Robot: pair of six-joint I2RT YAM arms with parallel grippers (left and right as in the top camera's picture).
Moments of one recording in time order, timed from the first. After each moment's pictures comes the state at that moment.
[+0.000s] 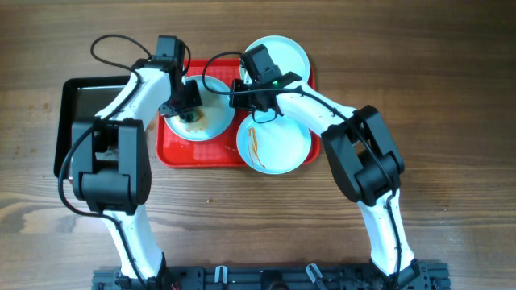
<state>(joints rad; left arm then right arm) -0.11 2.09 1.46 -0.76 0.07 -0.32 0.56 2.31 1.65 -0.33 -0.32 0.67</state>
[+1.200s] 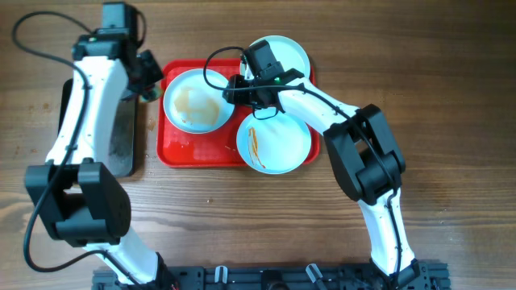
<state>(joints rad) 0.04 1.87 1.66 -1.05 -0.08 -0.48 0.54 2.31 1.67 -0.32 -0.35 0.68</state>
